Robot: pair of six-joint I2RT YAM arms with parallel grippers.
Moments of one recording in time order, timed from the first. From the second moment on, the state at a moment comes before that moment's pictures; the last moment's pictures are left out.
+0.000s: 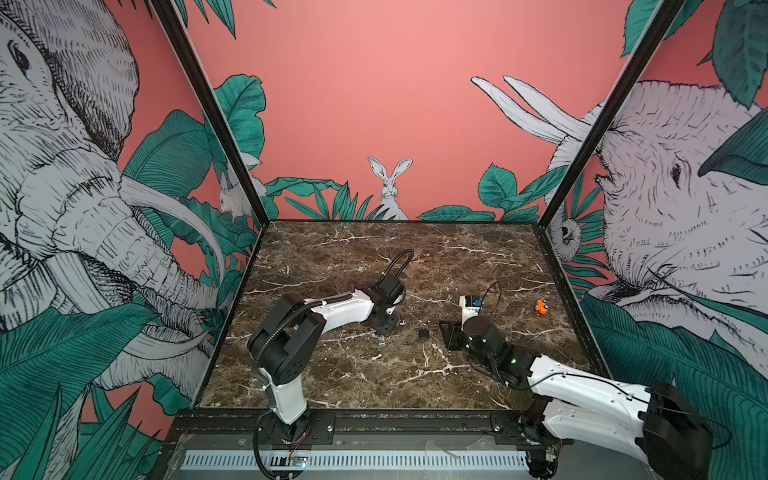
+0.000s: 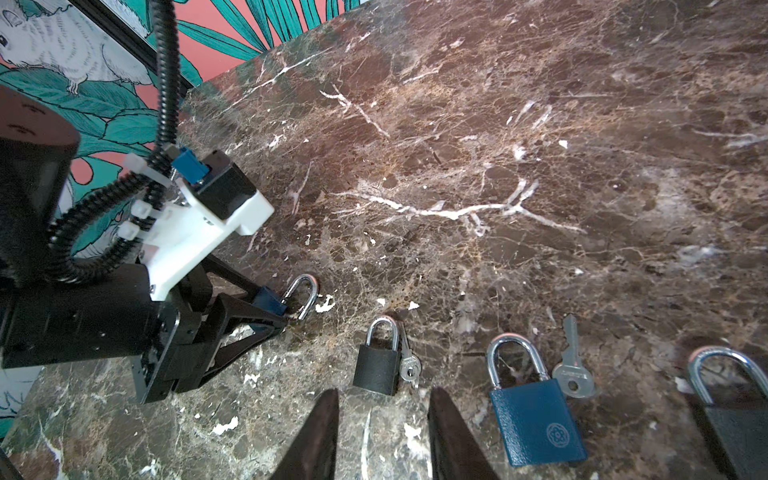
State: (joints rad) left arm -0.74 1.78 1.07 -0.58 -0.05 -0.10; right arm 0.88 1.03 0.43 0.02 0.29 0.72
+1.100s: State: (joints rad) left arm -0.71 1.51 1.08 -0.38 0.47 -0.14; right arm 0.62 0.80 0.58 -0.14 -0.24 0.55
